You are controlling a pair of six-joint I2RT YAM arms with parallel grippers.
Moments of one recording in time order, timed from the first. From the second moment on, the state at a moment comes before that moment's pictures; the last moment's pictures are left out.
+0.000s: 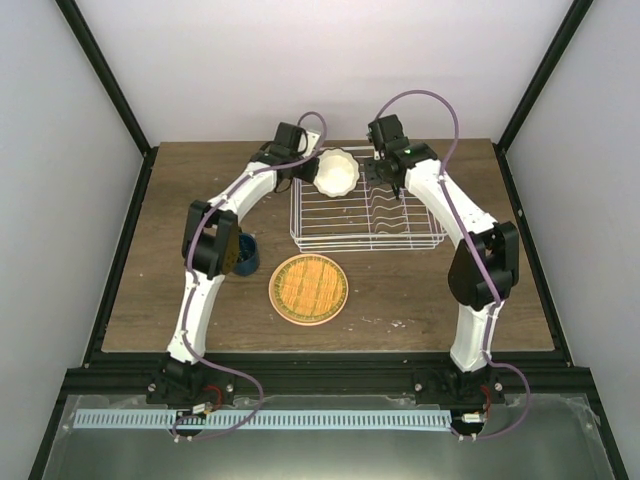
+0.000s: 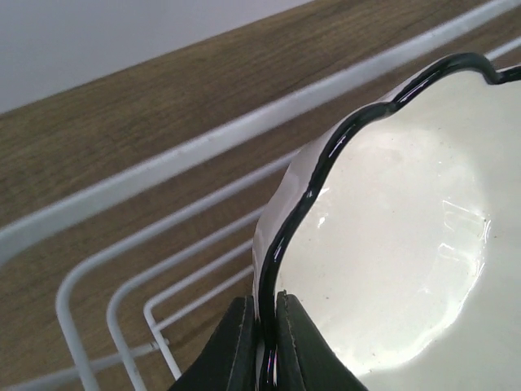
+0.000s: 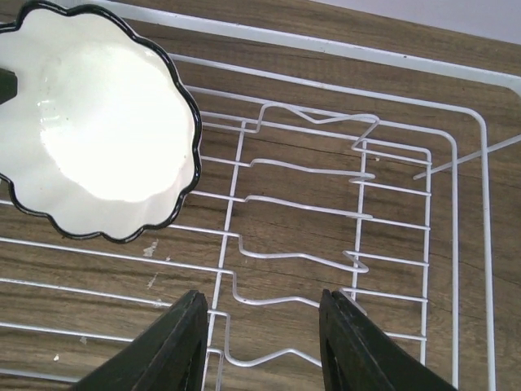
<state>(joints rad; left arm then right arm) -0.40 2.43 2.16 -0.45 0.15 0.01 0.39 1.92 1.82 -0.79 0.23 0.11</state>
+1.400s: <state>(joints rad) -0.31 2.09 1.71 -0.28 0.65 -0.18 0.24 1.90 1.52 -0.32 -0.81 0.27</state>
